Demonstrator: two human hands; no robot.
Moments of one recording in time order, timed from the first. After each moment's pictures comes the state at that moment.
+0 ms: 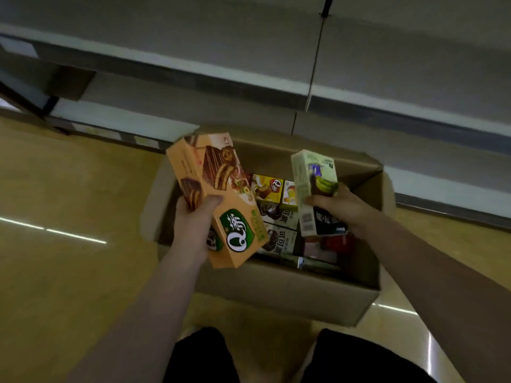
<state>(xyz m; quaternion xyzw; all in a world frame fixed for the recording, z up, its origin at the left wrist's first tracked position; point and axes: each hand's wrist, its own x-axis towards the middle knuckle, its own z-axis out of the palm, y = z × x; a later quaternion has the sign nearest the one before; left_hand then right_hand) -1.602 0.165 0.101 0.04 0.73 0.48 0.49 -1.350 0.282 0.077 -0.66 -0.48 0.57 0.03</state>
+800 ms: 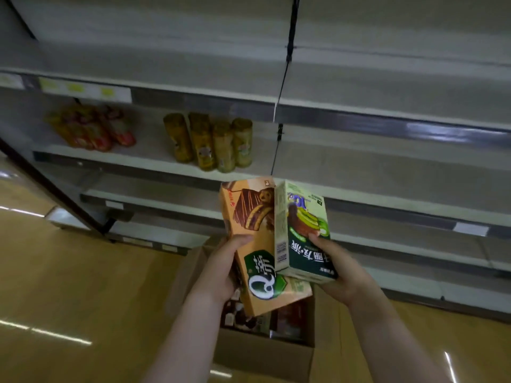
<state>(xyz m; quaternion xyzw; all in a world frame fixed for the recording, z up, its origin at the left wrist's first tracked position) -1.507 0.175 0.509 0.11 0.56 0.49 0.66 -1.299 0.220 0.518 -0.49 -0.21 0.79 0.30</state>
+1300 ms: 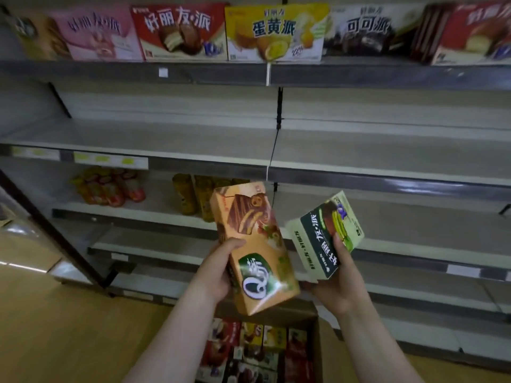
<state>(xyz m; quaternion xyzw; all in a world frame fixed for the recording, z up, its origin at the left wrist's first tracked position) -1.525 0.220 0.577 0.17 0.54 0.53 0.63 -1.306 0.237 0.577 -0.33 -0.17 0.78 0.50</state>
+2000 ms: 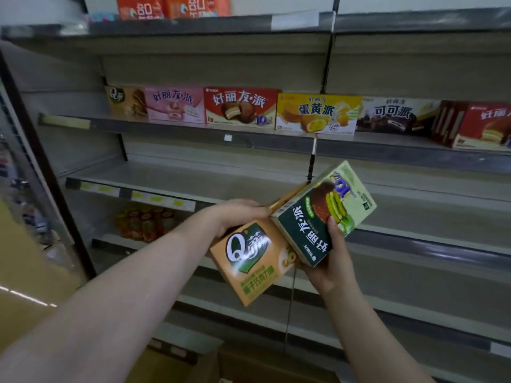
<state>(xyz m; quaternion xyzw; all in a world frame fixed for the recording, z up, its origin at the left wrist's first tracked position) -1.608 0.250 0.767 0.54 0.65 0.26 0.47 -1.416 0.258 0.689 -0.22 -0.30 0.75 0.54</state>
